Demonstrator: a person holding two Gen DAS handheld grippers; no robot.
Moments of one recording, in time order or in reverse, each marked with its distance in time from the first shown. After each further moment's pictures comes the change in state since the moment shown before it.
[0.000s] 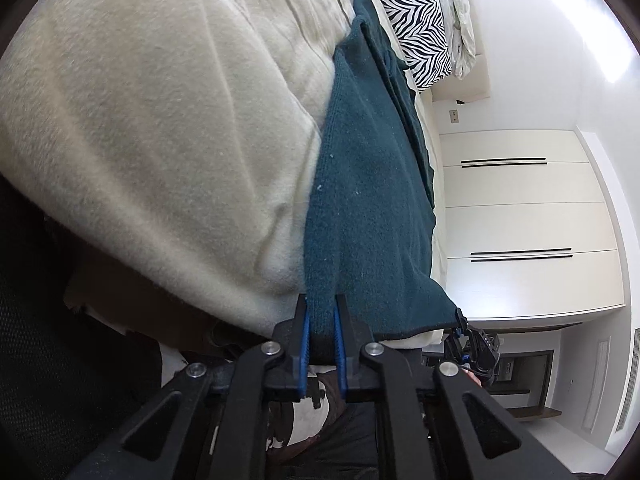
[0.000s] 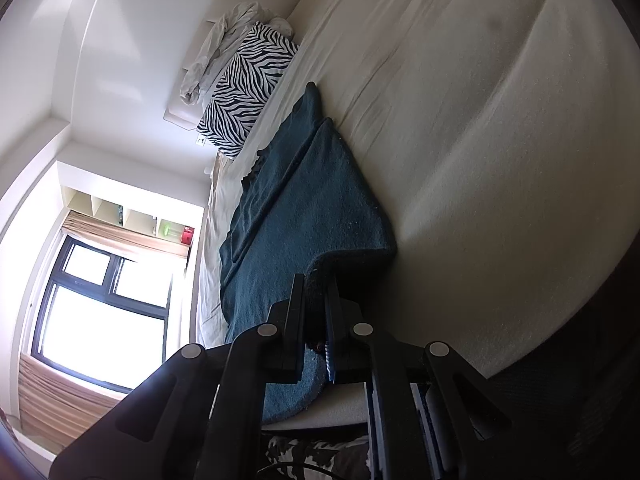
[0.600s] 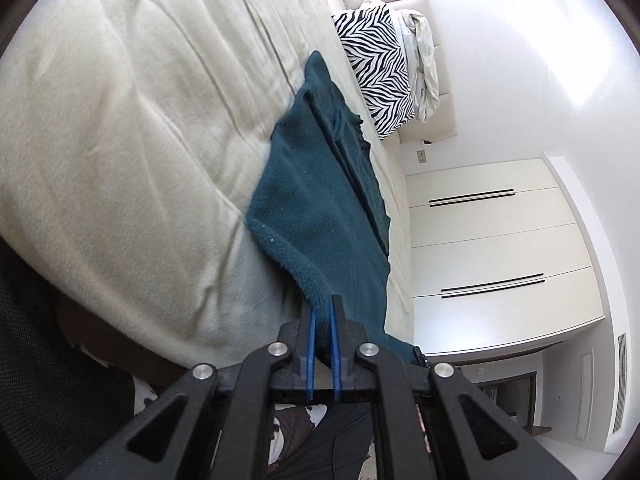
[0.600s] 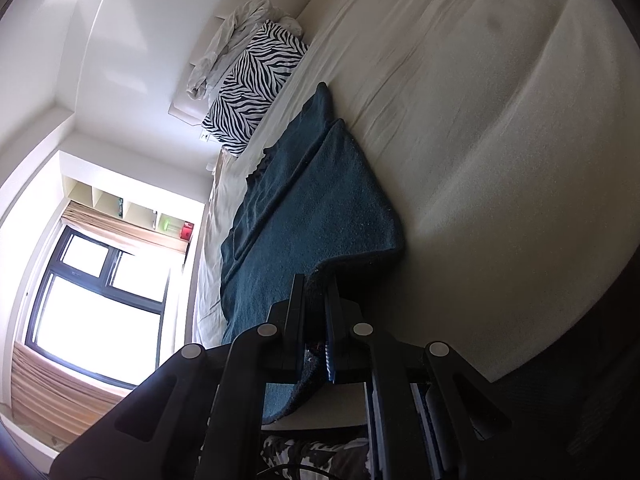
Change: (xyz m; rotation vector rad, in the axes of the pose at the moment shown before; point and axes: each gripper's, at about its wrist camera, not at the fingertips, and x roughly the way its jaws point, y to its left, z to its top) left arm -0.038 -0.043 0.024 0.014 -0.182 -0.130; right arm -0.001 0.014 0.000 -0.037 -0.023 0.001
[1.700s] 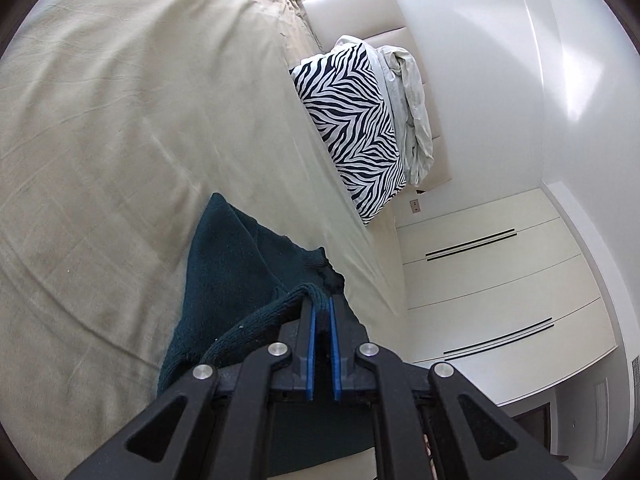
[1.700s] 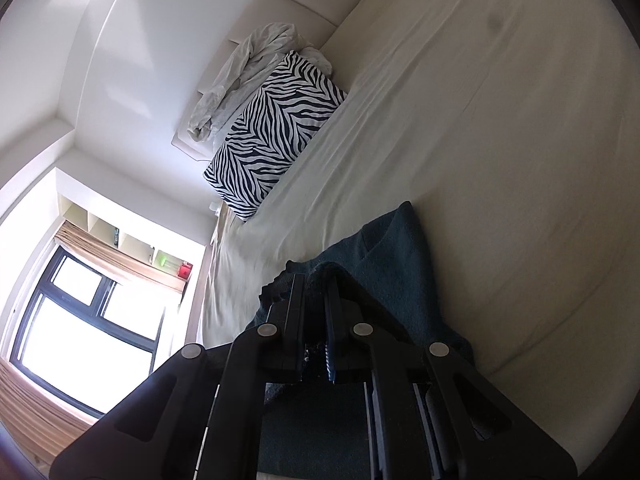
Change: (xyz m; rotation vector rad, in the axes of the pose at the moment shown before) left arm 0.158 -0.082 0.262 0.061 -0.156 0.010; right arm 0.198 0.091 0.222 -0.040 -0.120 -0.015
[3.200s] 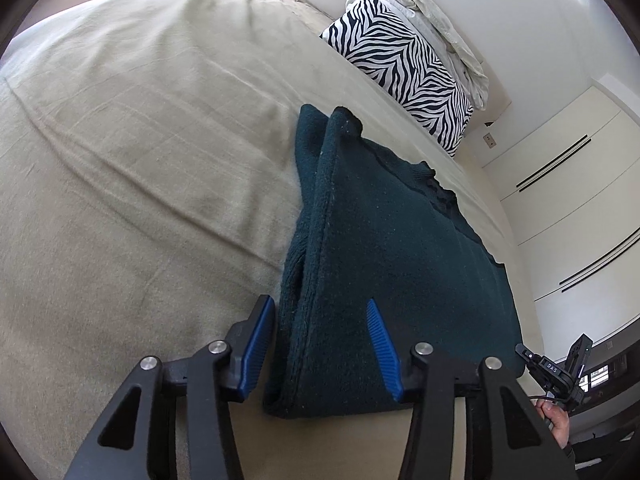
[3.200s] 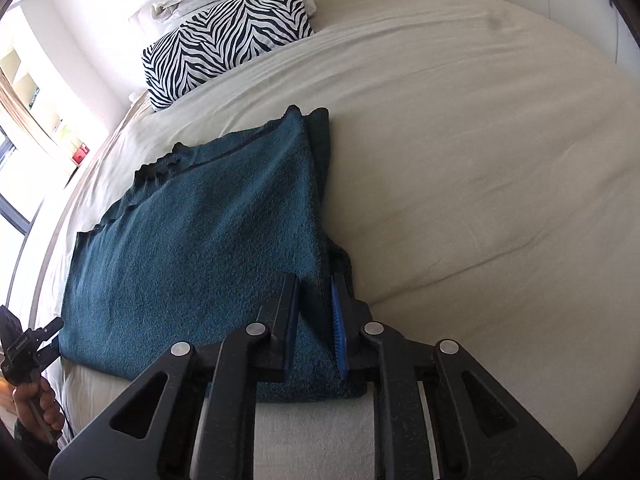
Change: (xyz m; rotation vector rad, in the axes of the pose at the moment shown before) left arm 0.013 0.043 -0.091 0.303 0.050 0.385; right arm 0.026 -0.026 -0.082 -0.415 0.152 -0.425
